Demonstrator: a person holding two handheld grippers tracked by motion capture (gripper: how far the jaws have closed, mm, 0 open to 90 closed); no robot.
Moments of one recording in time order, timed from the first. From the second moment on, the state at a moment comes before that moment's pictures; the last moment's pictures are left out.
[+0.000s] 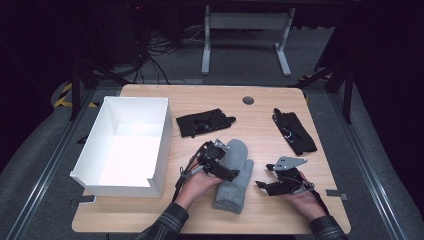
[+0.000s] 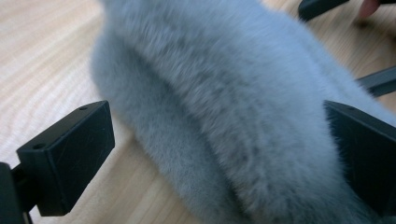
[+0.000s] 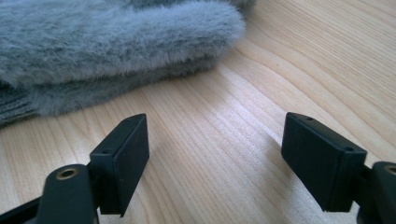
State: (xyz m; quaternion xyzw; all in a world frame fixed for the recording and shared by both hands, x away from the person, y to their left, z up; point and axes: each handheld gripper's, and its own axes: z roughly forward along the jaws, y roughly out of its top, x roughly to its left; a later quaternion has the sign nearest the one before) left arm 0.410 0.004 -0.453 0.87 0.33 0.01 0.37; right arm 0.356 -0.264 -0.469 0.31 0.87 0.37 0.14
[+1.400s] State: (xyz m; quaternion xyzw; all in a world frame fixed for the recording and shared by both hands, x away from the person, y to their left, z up) left arm 0.399 0.030 -0.390 0.86 0.28 -0.02 0.42; right arm 0.357 -0.264 -0.471 0.30 0.86 0.37 0.15
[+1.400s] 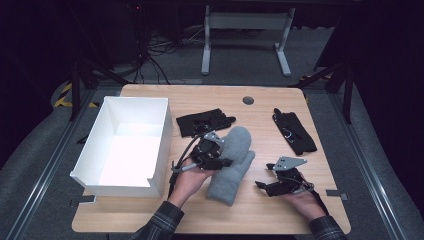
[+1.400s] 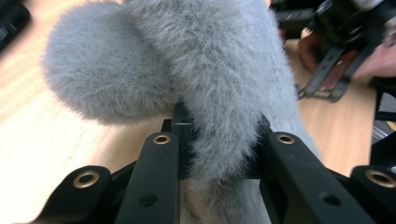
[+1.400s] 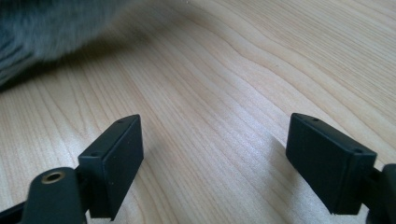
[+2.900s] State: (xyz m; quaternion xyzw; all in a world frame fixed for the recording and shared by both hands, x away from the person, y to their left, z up) left arm 0.390 0.198 -0.210 0.80 0.35 0.13 0.48; right arm 0.357 -0.264 -0.470 0.31 0.86 0.37 0.15
